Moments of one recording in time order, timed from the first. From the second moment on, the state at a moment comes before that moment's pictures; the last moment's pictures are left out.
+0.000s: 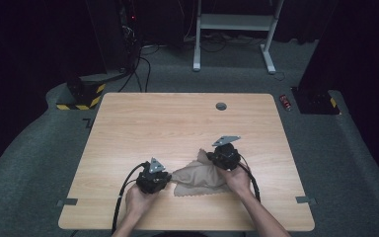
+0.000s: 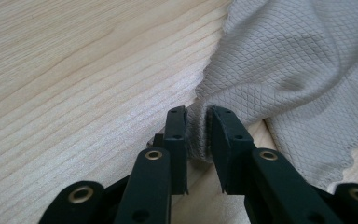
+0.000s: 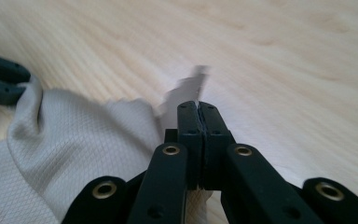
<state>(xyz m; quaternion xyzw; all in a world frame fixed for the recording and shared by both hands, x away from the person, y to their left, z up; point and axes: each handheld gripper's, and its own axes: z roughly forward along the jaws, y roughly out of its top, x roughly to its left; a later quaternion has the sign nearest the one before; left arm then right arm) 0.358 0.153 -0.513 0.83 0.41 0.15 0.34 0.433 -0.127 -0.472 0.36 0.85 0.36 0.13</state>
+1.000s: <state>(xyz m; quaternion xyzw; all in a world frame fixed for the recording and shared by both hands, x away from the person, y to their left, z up) 0.365 0.152 -0.510 0.82 0.45 0.16 0.33 0.451 -0.144 -0.502 0.38 0.88 0.27 0.13</state>
